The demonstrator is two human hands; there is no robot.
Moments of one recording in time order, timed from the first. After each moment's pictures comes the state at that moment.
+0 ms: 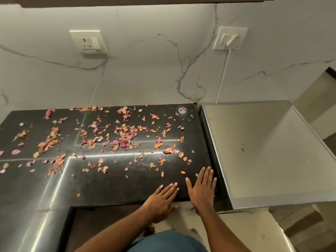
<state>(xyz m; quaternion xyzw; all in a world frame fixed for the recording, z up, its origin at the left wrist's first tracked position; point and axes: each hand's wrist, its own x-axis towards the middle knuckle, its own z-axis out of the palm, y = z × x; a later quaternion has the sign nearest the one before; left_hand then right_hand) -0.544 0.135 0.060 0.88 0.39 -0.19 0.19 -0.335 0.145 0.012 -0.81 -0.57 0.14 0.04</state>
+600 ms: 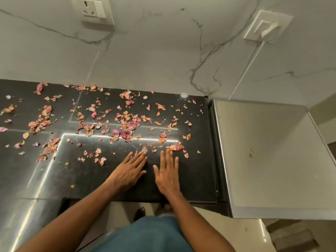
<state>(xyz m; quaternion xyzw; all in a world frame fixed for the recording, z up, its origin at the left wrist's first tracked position) -0.663 0.236 0.067 0.86 0.49 -0.10 0.07 -0.455 0.220 0.029 -0.64 -0.73 0.21 0.07</state>
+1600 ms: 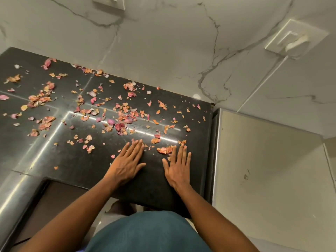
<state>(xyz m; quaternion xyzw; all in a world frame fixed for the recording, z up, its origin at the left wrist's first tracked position) -0.602 0.248 0.056 0.79 0.61 -0.09 0.06 -0.356 0.284 0.018 -0.63 -0.77 0.13 -0.06</state>
